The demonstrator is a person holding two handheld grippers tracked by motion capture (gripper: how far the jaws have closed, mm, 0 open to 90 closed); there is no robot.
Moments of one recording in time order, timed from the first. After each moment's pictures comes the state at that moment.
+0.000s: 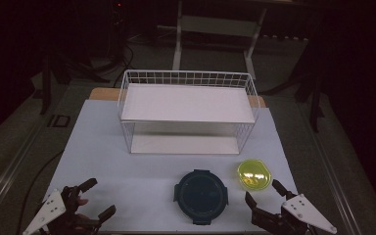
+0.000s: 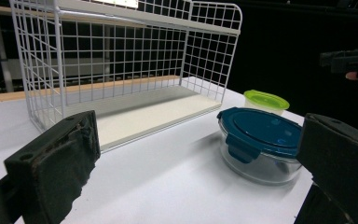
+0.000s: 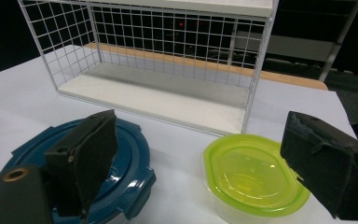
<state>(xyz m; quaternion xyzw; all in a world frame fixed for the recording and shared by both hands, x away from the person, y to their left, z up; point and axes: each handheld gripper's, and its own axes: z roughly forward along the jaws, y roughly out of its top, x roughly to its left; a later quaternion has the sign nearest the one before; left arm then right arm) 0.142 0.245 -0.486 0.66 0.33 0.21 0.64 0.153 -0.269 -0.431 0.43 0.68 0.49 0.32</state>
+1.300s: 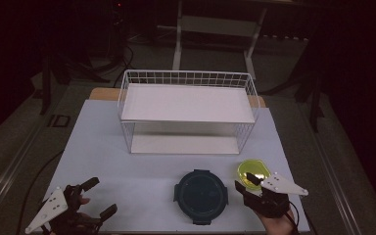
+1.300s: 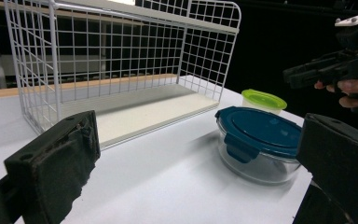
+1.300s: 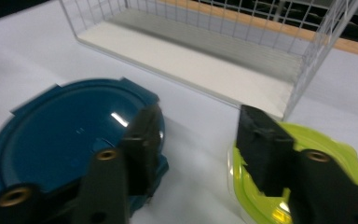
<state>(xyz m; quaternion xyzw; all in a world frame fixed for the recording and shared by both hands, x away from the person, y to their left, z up) 0.147 0.244 -0.488 0.66 0.33 0.20 0.64 0.204 -0.255 -0.445 0.40 0.77 0.44 0.23</state>
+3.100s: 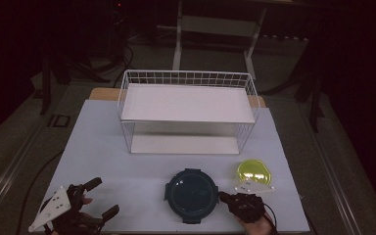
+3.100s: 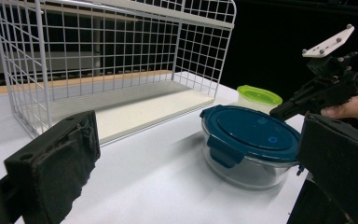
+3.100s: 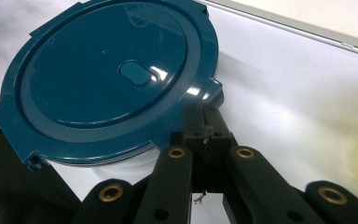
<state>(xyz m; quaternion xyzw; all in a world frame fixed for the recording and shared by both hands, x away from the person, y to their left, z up) 0.149 0.241 -0.489 0.67 0.32 0.19 0.64 0.211 -0.216 -0.490 0.39 0.82 0.40 0.11</state>
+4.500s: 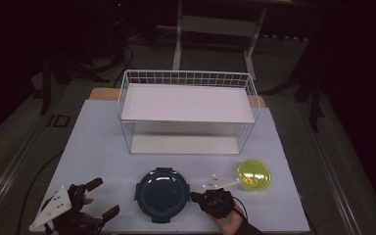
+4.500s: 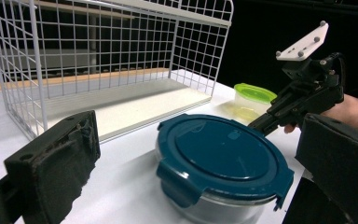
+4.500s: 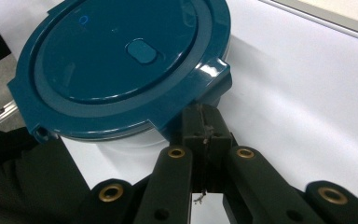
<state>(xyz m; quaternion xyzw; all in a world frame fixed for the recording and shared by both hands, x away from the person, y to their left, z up) 0.151 0.240 -0.490 0.67 0.32 0.18 0.64 0.223 -0.144 -0.497 0.34 0.85 0.40 0.05</state>
